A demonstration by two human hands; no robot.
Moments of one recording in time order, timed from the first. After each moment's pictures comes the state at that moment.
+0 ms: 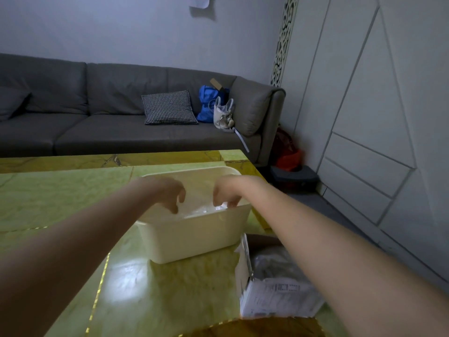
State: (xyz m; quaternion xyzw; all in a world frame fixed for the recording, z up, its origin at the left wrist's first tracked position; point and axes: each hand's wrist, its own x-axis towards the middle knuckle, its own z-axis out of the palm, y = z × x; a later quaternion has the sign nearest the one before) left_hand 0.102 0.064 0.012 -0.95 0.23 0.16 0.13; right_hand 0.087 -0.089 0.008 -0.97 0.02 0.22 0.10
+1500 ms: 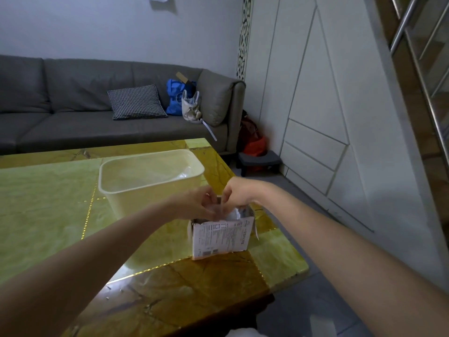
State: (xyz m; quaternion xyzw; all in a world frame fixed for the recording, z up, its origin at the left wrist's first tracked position) left_hand -0.056 -0.013 0.002 -0.88 0.37 0.19 -0.23; right_hand -0.105 -0.156 0.032 -0.95 0.06 0.17 0.24
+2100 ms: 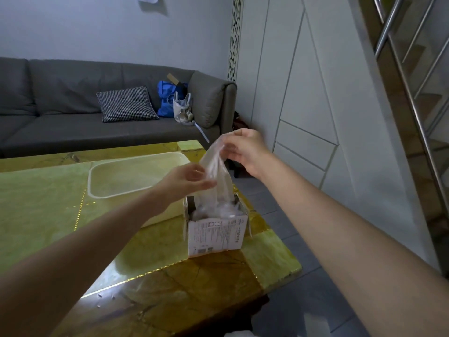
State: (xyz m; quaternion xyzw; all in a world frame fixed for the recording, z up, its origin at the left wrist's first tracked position) left_hand -0.052 -0.012 0.028 -0.79 0.29 0.17 -0.51; right_hand -0.090 -0.169 0.079 -0.66 0.12 -0.18 0.72
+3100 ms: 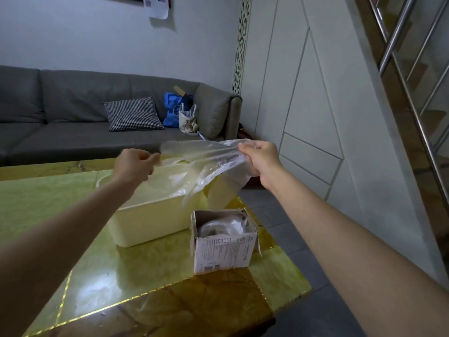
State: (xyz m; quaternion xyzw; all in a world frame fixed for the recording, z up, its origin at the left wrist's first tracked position) left_hand 0.009 0.042 0.056 -0.84 0.13 -0.11 -0.51; right_hand -0.073 -0.182 0.079 -0.73 0.20 -0.25 0.60
